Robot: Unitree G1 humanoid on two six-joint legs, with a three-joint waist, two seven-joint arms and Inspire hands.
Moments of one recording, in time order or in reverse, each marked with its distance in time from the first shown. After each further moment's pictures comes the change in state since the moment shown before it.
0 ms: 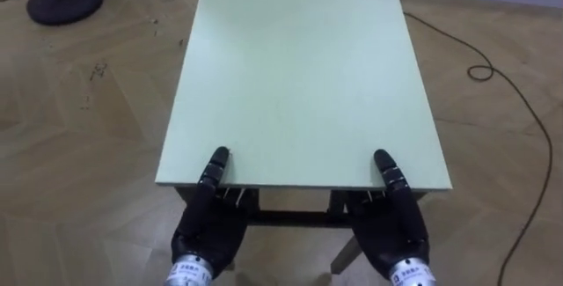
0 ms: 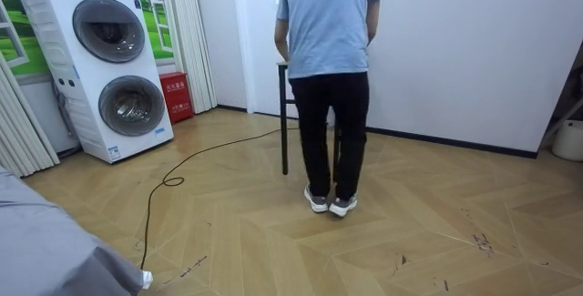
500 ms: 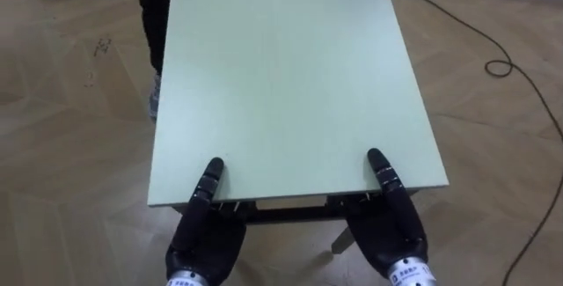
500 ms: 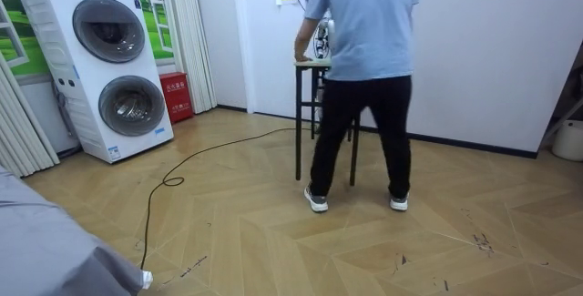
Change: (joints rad) left arm 0.048 -0.012 -0.008 -0.031 -0.002 -0.014 0.000; right arm -0.026 -0.014 0.017 0.000 -0.033 -0.020 0.007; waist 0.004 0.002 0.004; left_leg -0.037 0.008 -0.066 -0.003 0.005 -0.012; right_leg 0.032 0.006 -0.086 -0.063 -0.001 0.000
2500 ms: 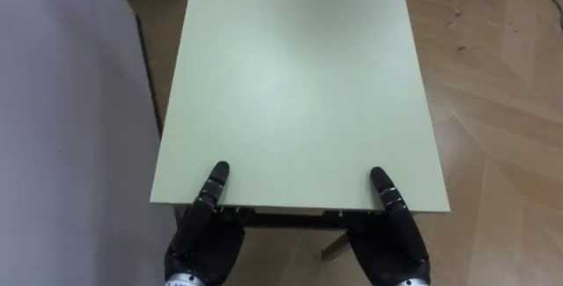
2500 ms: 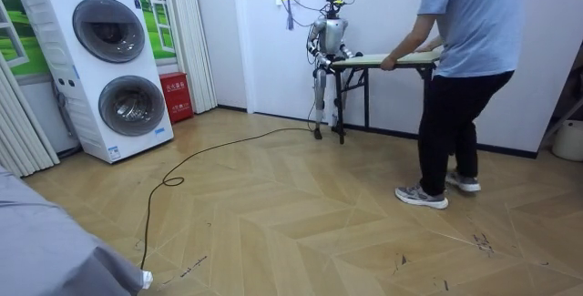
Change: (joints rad) left arm 0.002 0.010 0.027 0.023 0.060 0.042 -0.029; right arm 0.063 0.005 0.002 0.043 0.035 0.005 0.060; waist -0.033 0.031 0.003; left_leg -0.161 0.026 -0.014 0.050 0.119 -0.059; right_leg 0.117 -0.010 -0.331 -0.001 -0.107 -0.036
